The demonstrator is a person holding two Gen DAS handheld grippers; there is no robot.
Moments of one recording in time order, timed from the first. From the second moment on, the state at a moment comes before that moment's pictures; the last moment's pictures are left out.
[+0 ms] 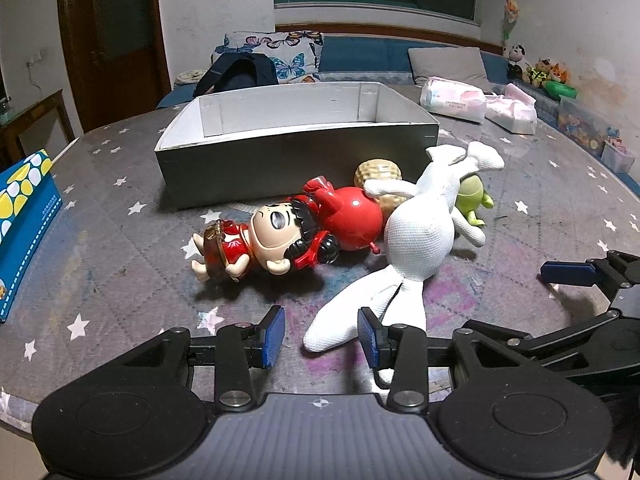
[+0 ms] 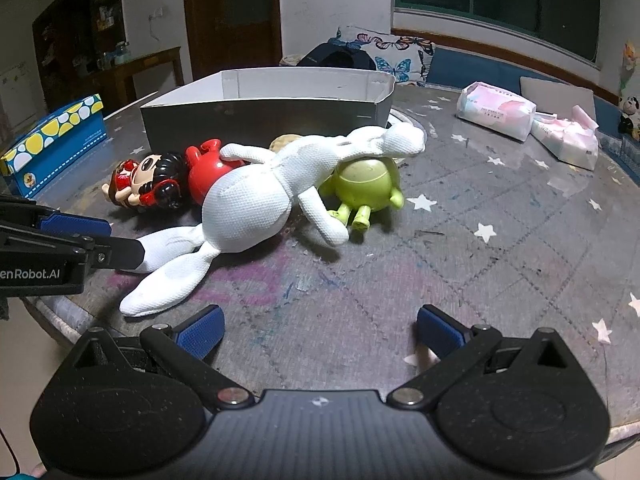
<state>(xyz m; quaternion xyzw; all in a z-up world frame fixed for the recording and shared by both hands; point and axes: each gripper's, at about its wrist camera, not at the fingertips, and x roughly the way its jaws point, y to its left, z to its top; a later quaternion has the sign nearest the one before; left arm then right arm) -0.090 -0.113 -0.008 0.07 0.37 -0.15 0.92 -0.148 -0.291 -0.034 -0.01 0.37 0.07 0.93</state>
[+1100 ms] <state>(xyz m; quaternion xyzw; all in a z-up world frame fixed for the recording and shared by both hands) -0.078 -0.116 -0.008 0.07 0.38 -0.16 0.91 -0.143 -0.301 -0.025 0.00 0.35 0.06 0.94</state>
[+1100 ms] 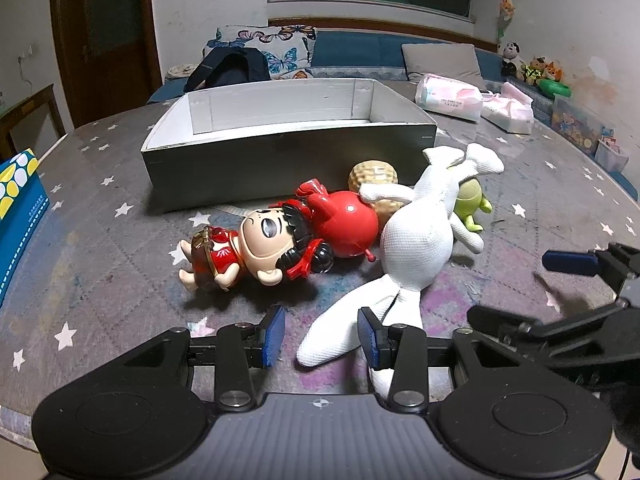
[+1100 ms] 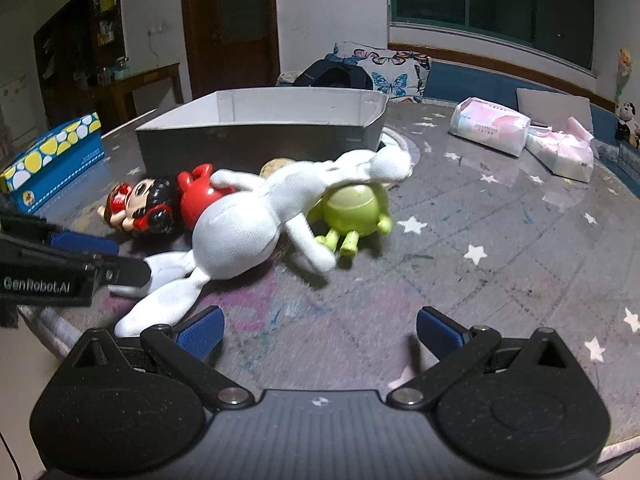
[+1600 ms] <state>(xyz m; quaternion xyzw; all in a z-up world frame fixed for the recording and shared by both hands) -0.073 -0.123 -0.011 0.07 0.37 -0.19 0.90 -0.115 -0.319 0.009 0.08 0.32 0.10 0.94</state>
